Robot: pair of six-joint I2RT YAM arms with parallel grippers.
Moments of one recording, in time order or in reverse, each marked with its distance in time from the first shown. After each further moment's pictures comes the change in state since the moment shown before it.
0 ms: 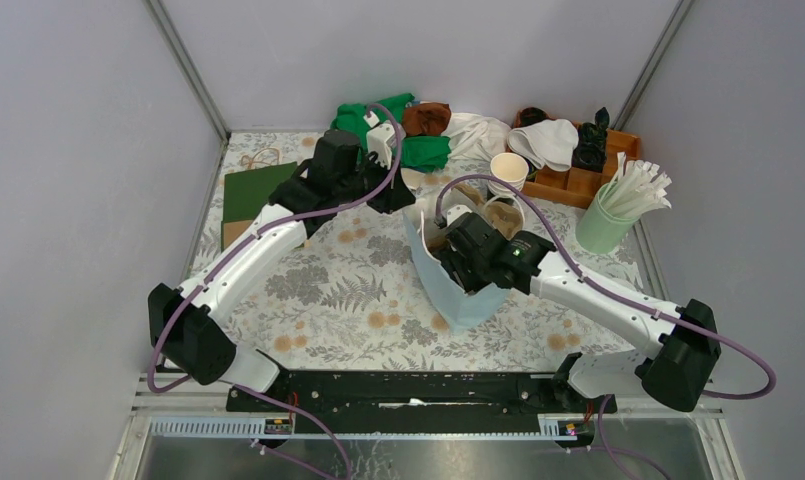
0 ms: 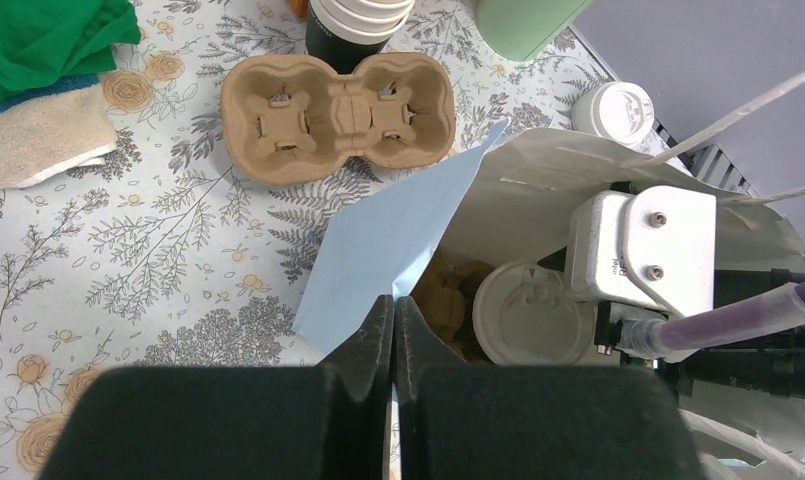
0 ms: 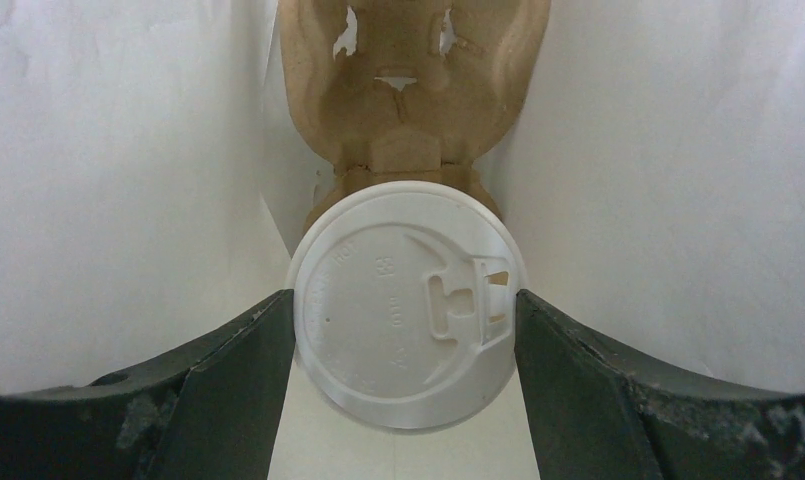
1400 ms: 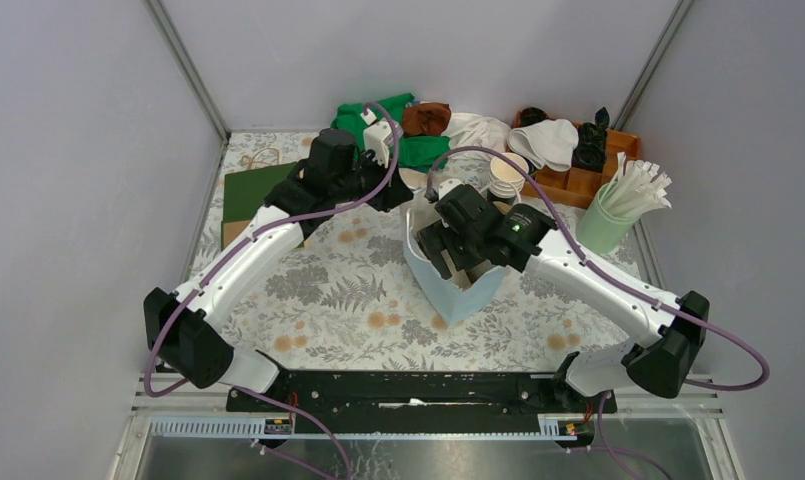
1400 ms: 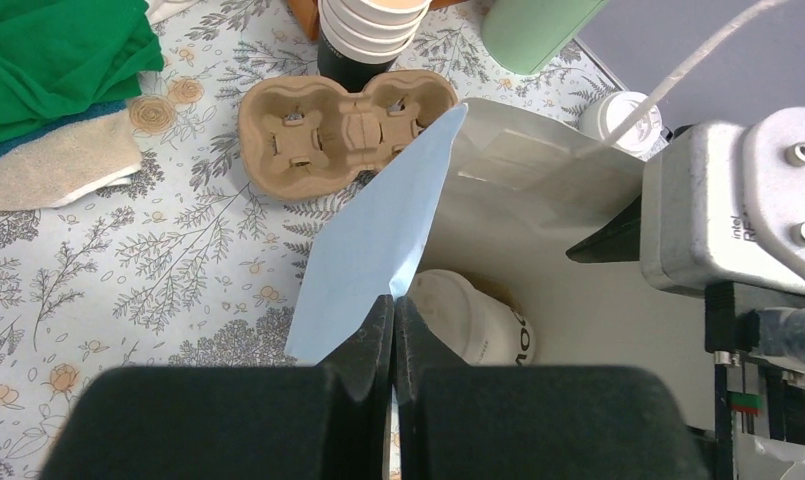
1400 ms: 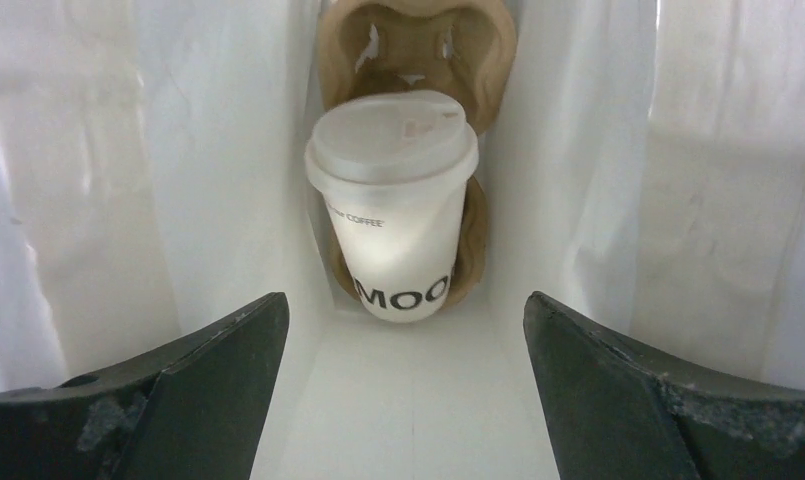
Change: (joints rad) left arm 0.000 -0.020 -0.001 0.014 -0.010 0.026; right arm 0.004 0.076 0.272 -0.138 0.002 0.005
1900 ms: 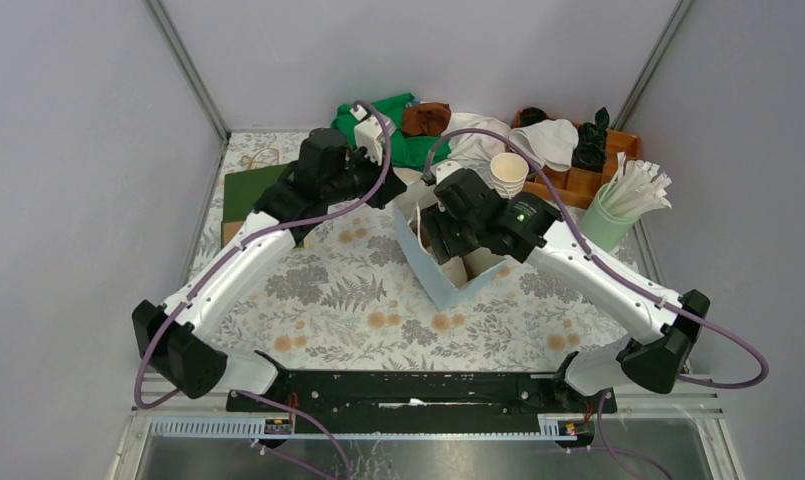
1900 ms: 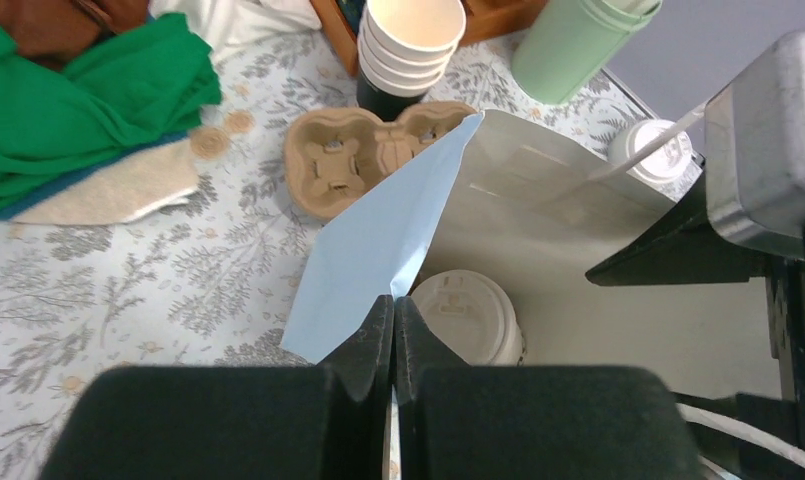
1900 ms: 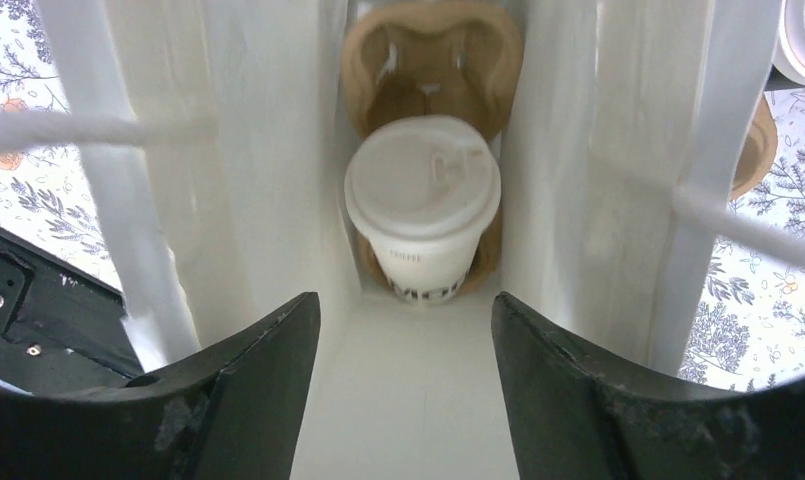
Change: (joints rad) left arm -0.004 -0.045 0.000 -0.001 -0.071 0.027; right arm 0.000 0.053 0.154 -0.009 0.001 0.005
